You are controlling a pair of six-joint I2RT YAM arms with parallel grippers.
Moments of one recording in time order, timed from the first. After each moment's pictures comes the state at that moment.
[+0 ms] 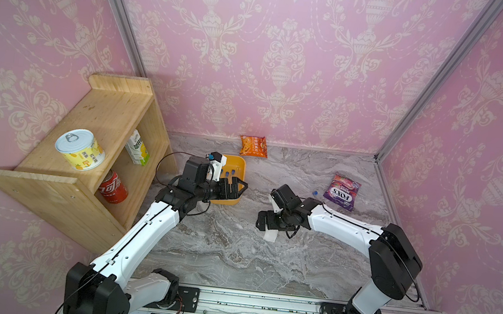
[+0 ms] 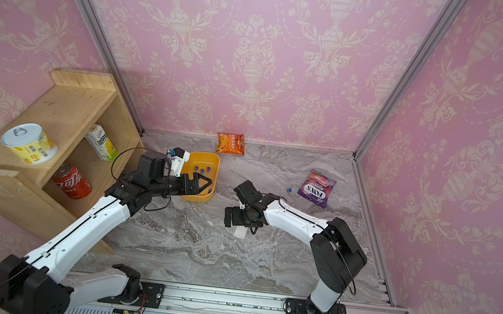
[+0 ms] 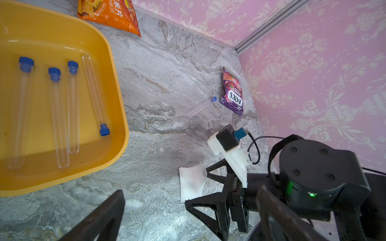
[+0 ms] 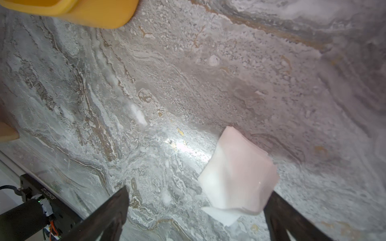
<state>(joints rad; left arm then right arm) -0.31 1.15 0.94 -0.43 0.44 -0.52 0.75 1.70 1.15 -0.59 -0.14 0.59</state>
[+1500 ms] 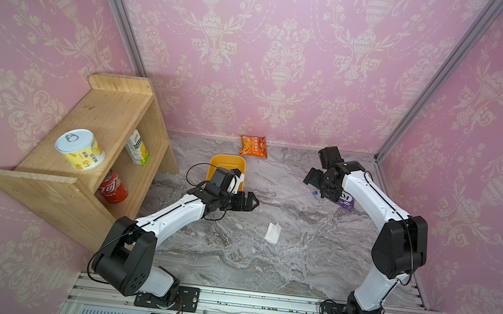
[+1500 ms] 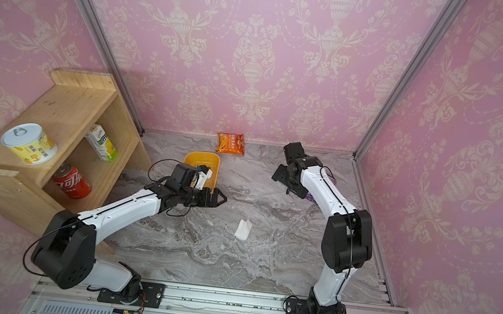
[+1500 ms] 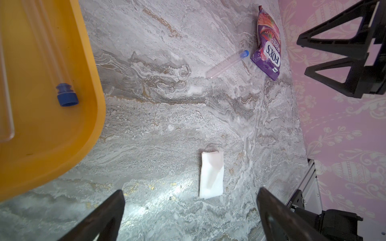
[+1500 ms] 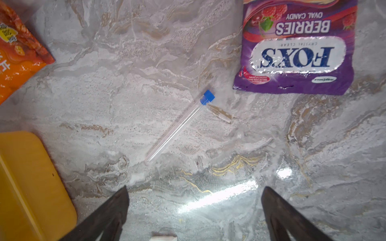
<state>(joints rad) -0.43 1.45 0.91 -0.29 0.41 -0.51 0.27 1.83 1.61 -0.96 0.12 0.81</state>
